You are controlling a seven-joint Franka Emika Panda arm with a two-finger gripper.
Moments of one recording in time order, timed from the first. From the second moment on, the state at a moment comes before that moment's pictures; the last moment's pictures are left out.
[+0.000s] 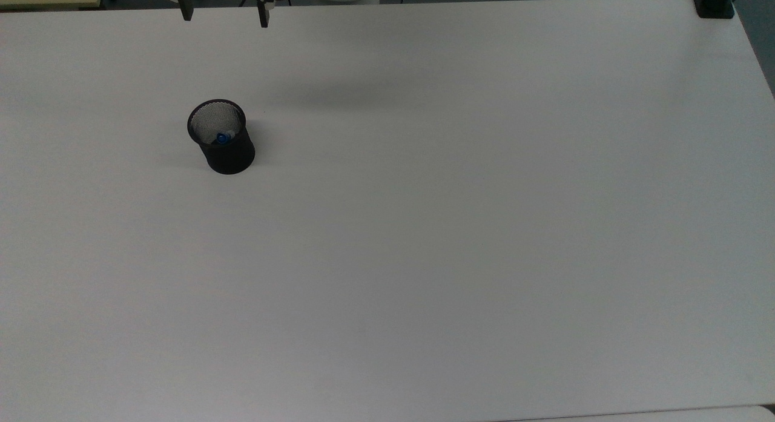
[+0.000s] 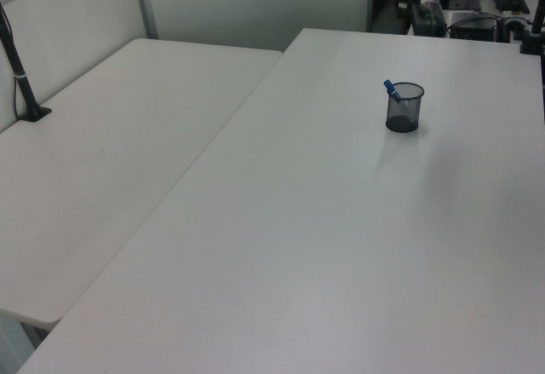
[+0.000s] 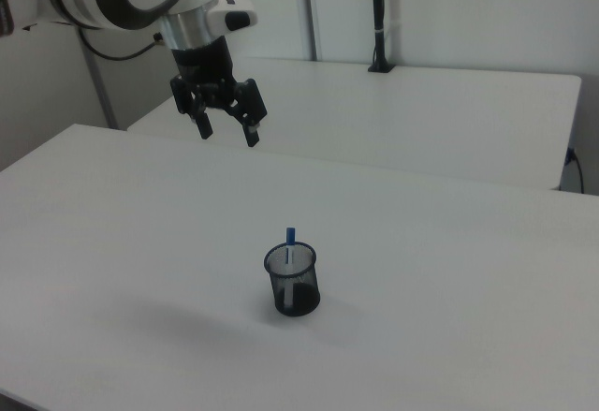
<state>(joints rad) -0.04 -0.01 -0.08 -1.63 -0.04 1.73 -0.10</state>
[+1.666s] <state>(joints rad) -0.14 0.15 -0.08 -1.96 0.02 2.27 -0.31</state>
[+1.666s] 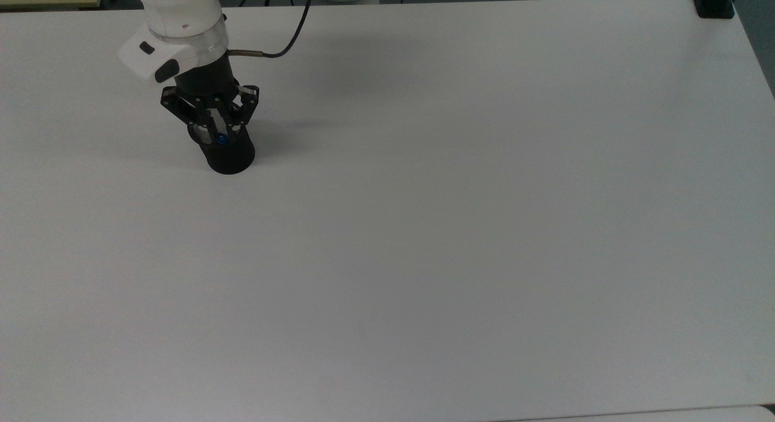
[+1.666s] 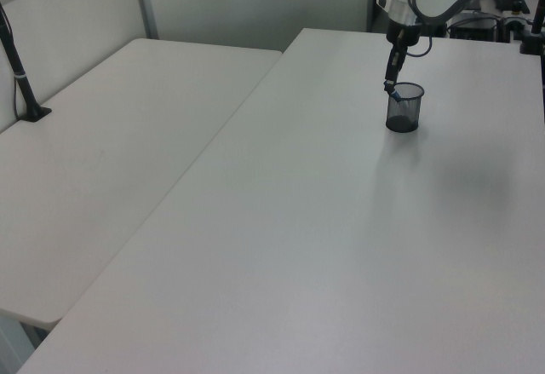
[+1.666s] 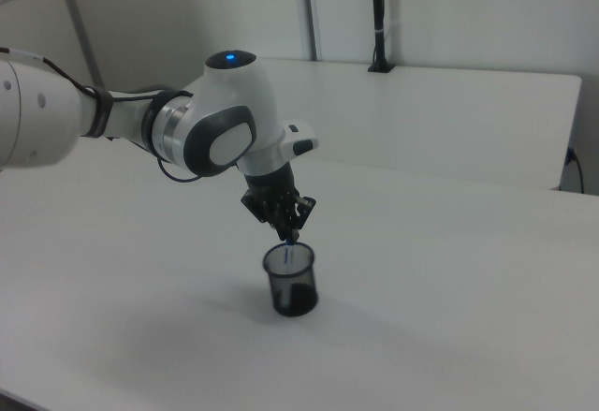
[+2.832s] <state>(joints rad) -0.10 0.06 -0.08 -1.60 0.20 1.72 -0.30</state>
